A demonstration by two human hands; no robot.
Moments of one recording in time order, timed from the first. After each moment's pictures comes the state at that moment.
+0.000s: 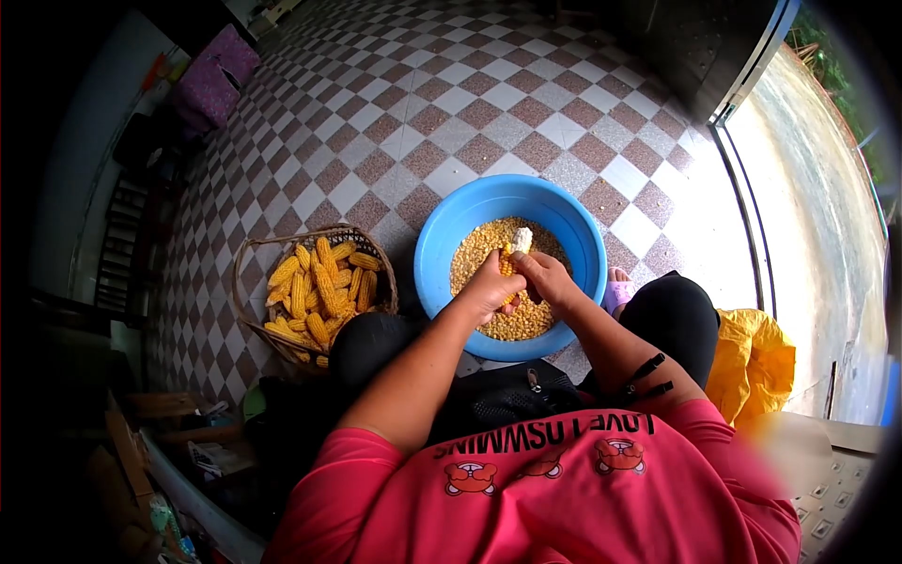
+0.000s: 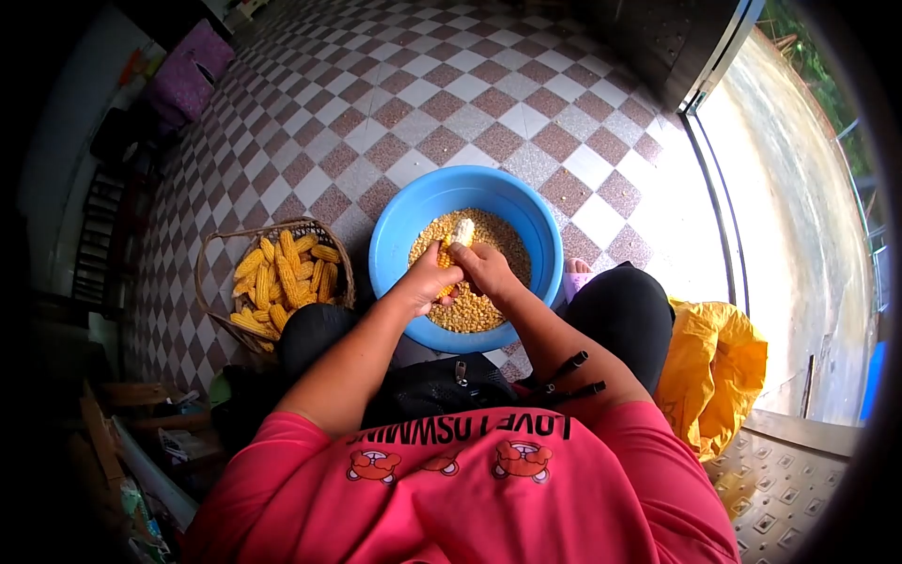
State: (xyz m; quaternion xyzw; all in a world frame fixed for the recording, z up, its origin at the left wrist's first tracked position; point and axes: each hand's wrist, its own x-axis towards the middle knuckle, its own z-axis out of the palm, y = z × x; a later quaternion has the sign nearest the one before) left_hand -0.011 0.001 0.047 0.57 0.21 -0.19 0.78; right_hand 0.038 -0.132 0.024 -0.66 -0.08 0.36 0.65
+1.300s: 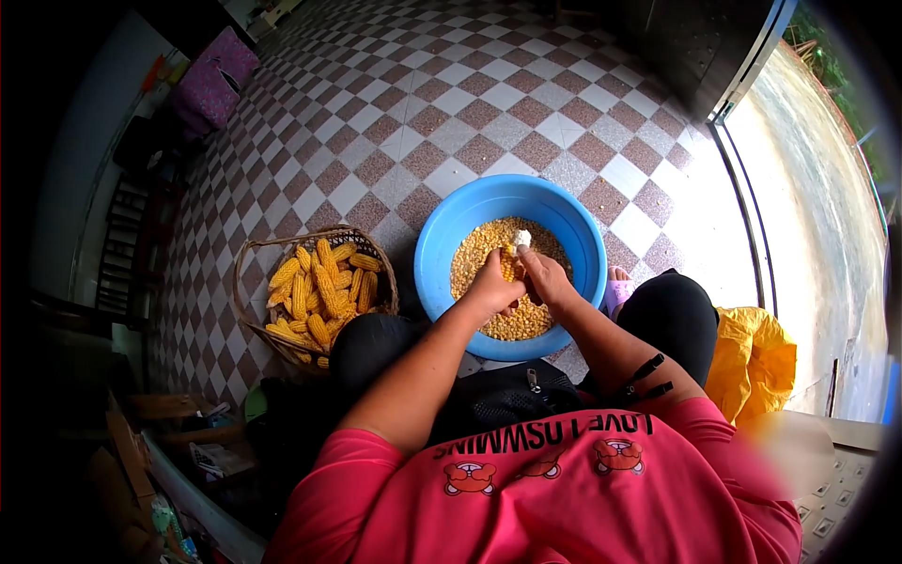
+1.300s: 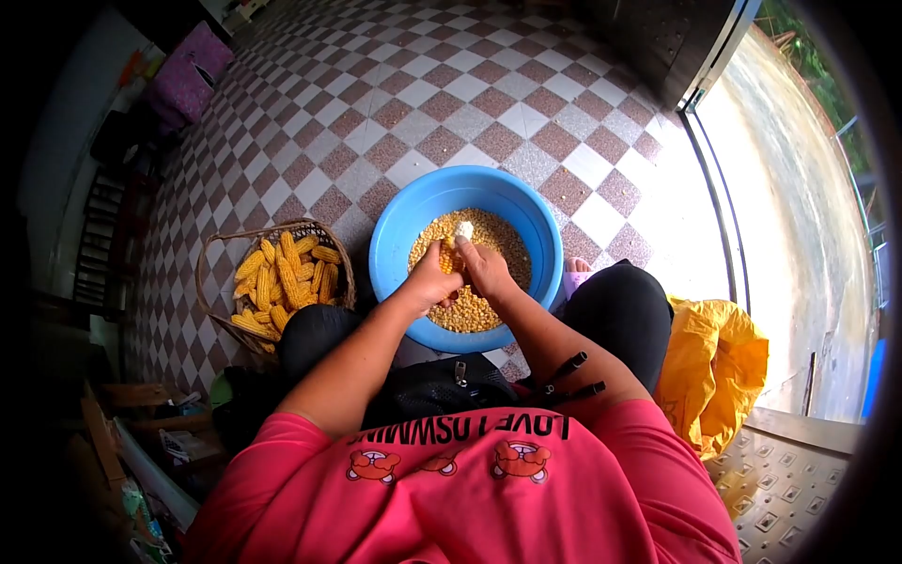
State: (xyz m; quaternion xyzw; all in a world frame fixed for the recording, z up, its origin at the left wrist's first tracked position) left_hand -0.012 -0.001 0.038 0.72 0.17 -0.16 0.66; right_hand 0.036 -0.129 0.018 -0.70 -0.04 0.31 0.64
